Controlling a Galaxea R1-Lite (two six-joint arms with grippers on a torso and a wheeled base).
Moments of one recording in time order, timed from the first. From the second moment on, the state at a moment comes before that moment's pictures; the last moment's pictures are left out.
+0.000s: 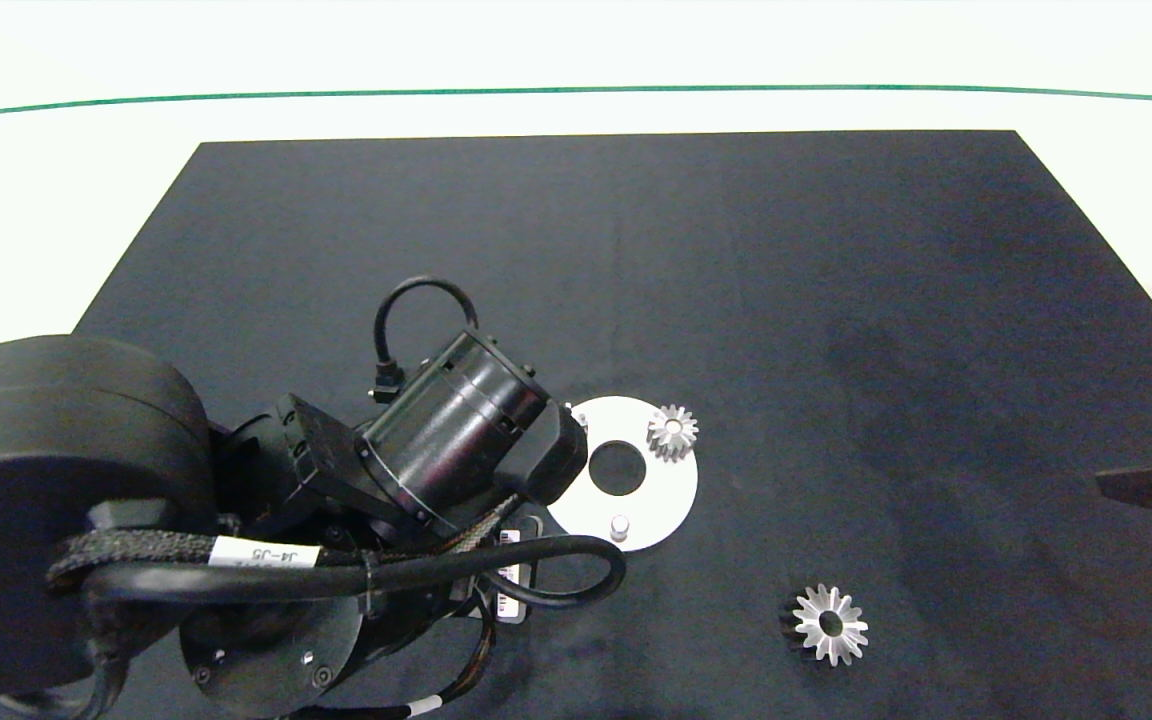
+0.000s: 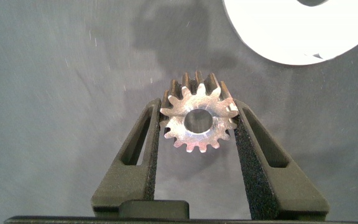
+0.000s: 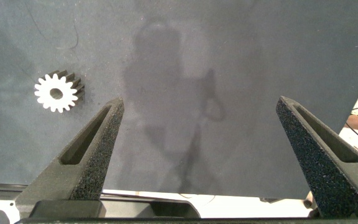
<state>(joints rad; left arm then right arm) -0.94 1.65 -1.21 0.51 0.52 -0.60 0.49 1.26 -1.39 0.96 -0.42 0.12</state>
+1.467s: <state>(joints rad) -1.05 1.95 -1.69 0.71 0.52 -0.43 0.47 1.17 -1.42 0.96 -0.43 0.09</state>
